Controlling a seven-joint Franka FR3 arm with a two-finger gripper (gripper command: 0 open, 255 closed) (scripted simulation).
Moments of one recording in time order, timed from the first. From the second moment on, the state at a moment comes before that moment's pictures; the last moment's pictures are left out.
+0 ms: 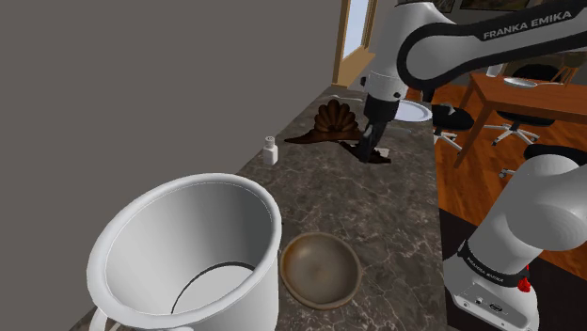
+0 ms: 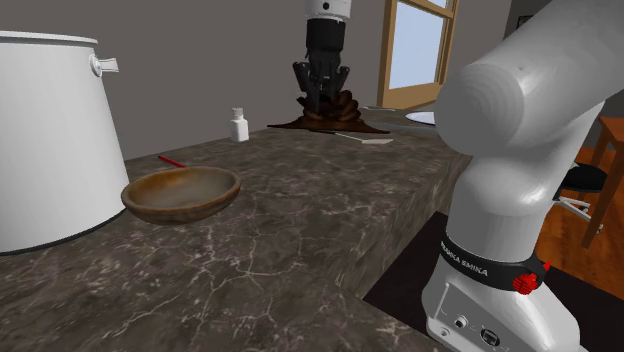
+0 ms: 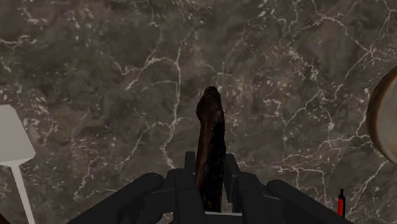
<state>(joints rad) 0.00 -0.64 0.13 -2.62 0.17 2.00 -0.10</state>
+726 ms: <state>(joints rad) 0.12 -0.66 0.32 -2.59 0.29 1.98 0.13</state>
